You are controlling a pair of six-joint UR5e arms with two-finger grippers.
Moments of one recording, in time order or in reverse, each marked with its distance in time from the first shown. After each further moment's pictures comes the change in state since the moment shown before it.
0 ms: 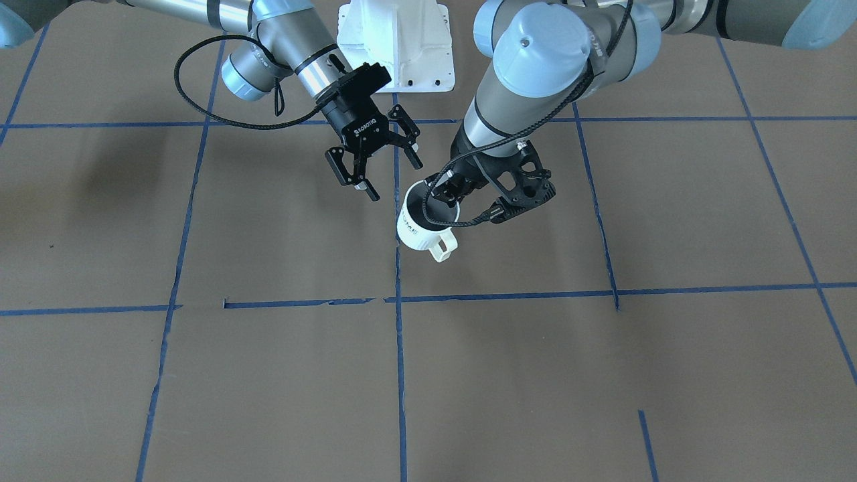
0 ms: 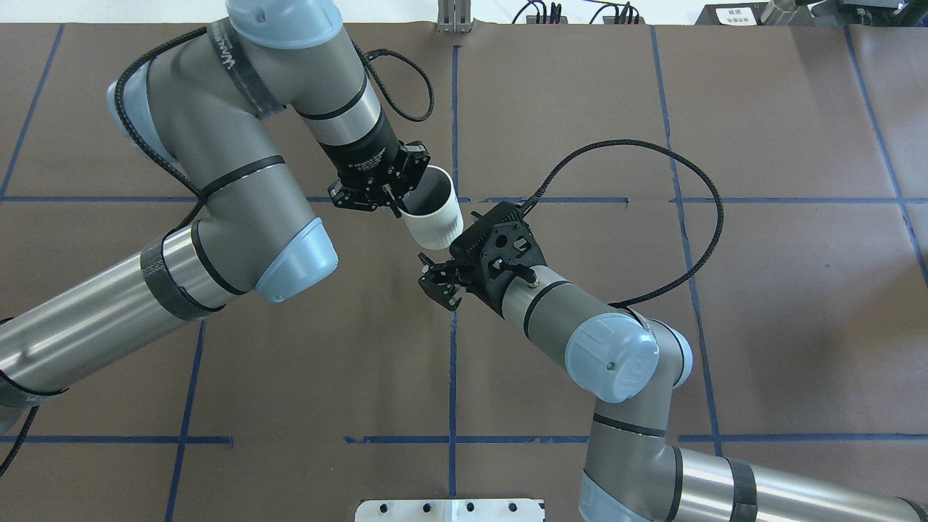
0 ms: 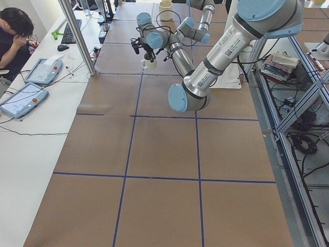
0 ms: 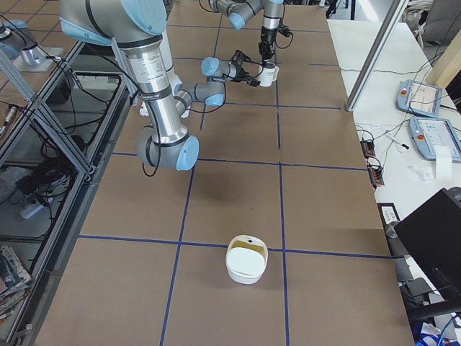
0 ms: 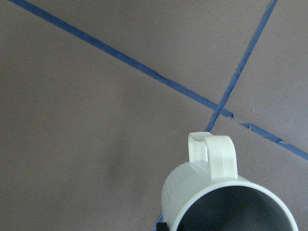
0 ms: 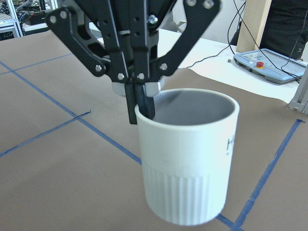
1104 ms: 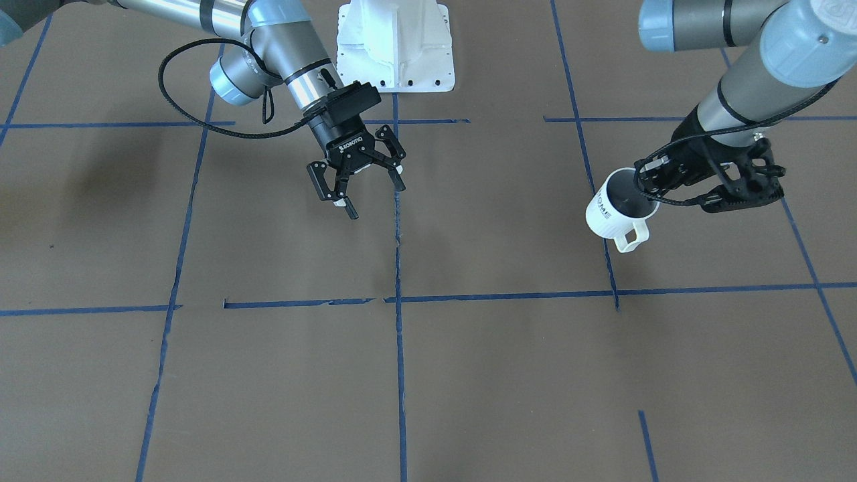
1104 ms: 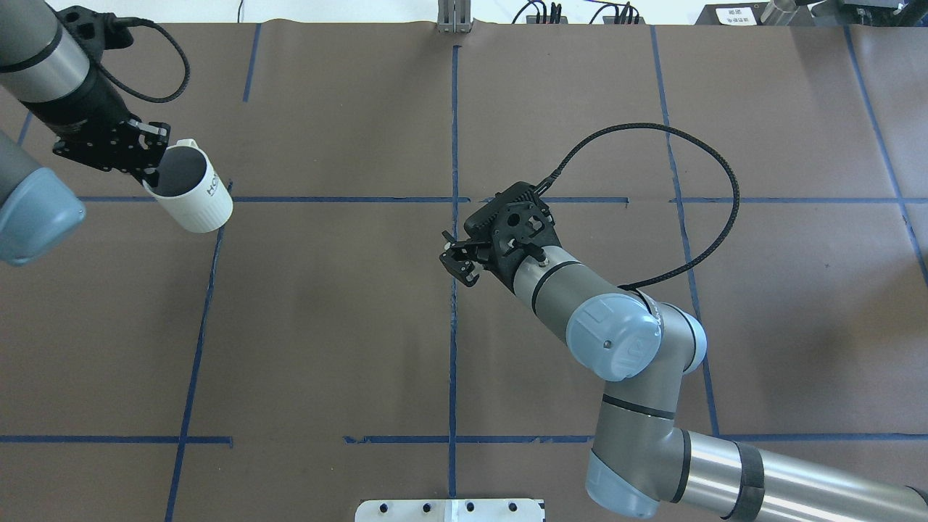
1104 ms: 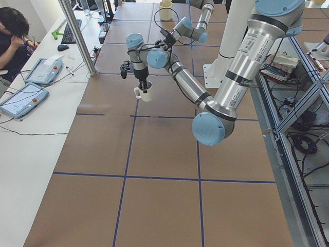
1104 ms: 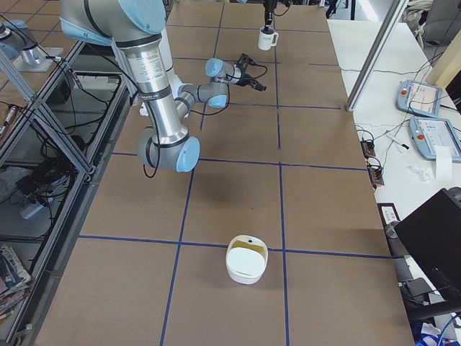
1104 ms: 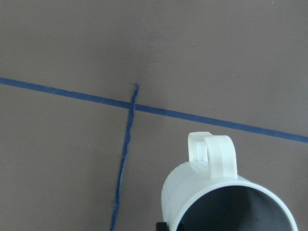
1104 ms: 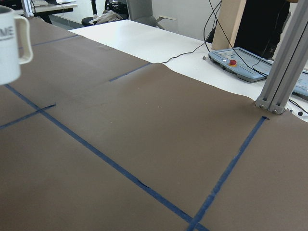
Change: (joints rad) left arm -0.254 0.415 -0.294 0.255 -0.025 0.768; right arm 0.051 -0.009 0.002 -0.130 -0.020 0.029
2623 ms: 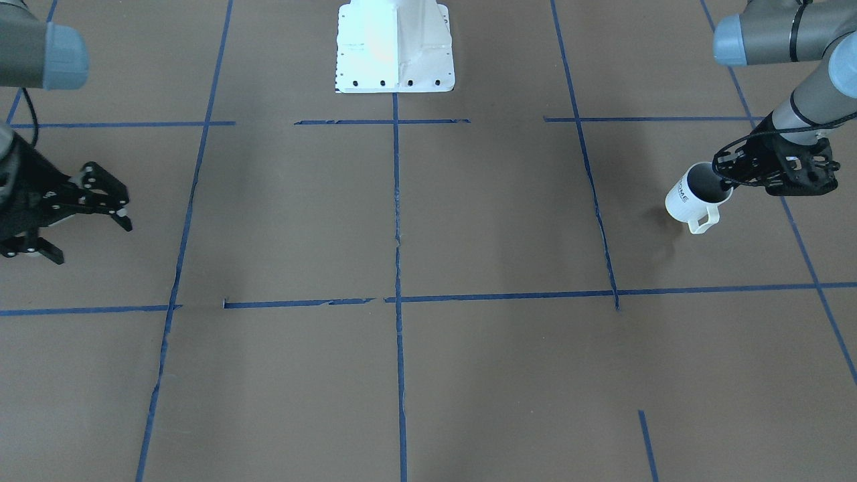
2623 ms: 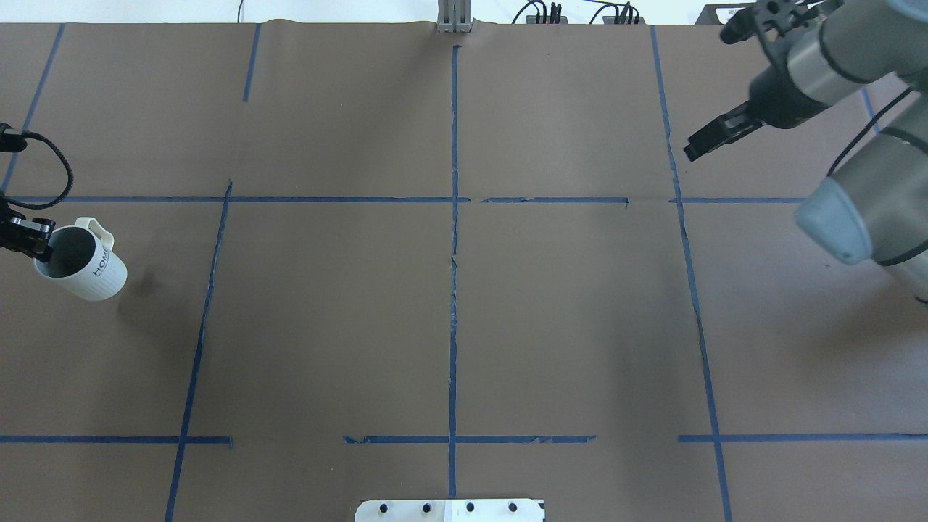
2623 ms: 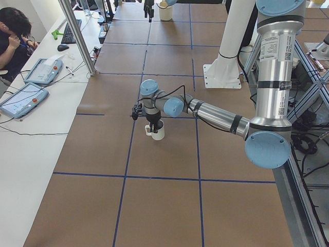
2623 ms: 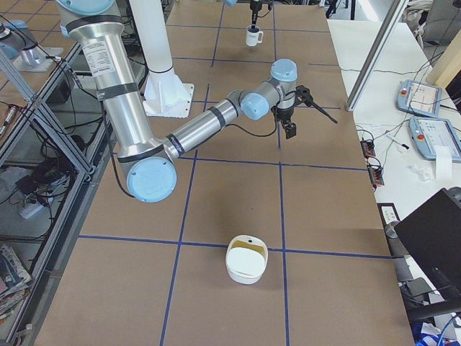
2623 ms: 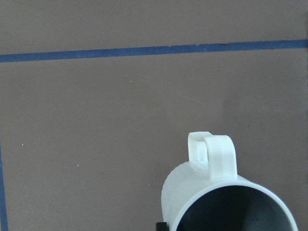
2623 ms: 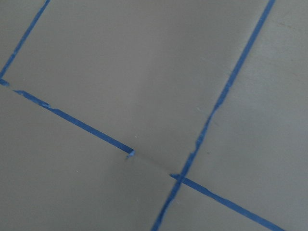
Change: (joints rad) left arm -0.011 0.417 0.093 -0.492 0.046 0.156; right arm 0.786 -0.237 0.164 -0.662 1.138 -0.298
